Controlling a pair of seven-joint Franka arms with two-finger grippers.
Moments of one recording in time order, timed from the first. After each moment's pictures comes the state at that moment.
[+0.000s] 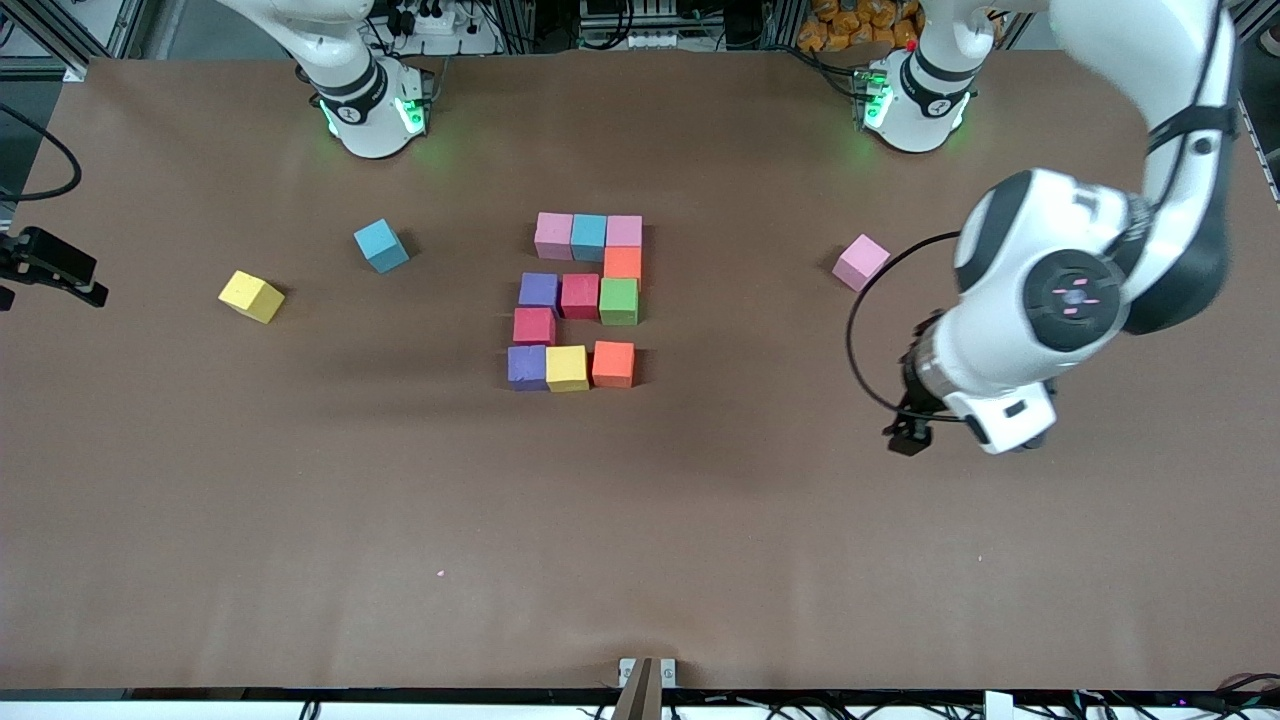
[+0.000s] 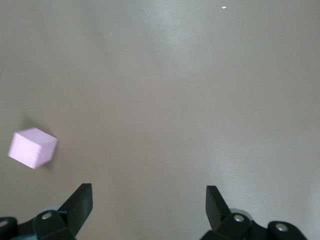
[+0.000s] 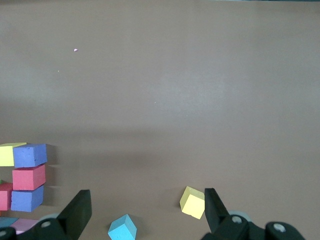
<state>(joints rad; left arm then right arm) -0.11 0.46 -0.26 -1.32 0.10 1.68 -1.56 -0.17 0.06 0.08 -1.49 0.00 1.62 -0.12</state>
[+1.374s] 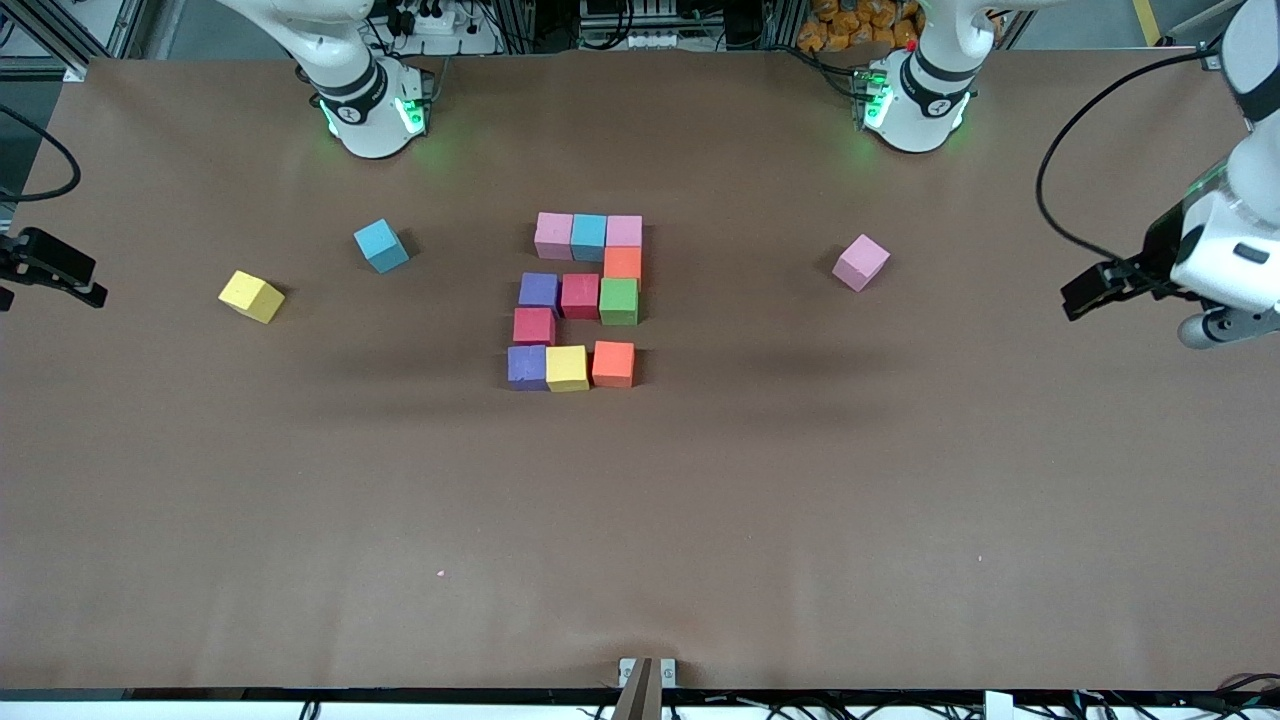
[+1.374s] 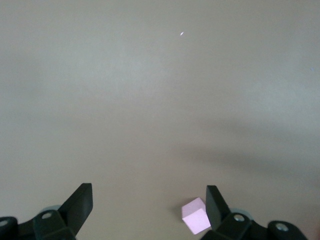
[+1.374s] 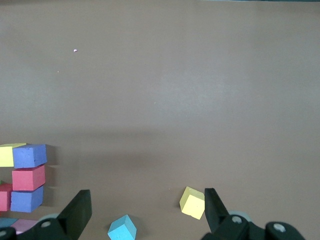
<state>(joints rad) -0.06 0.05 -0.02 -1.59 0.08 1.65 -0.21 -0.17 0.06 0.08 -1.49 0.00 1.62 -0.12</state>
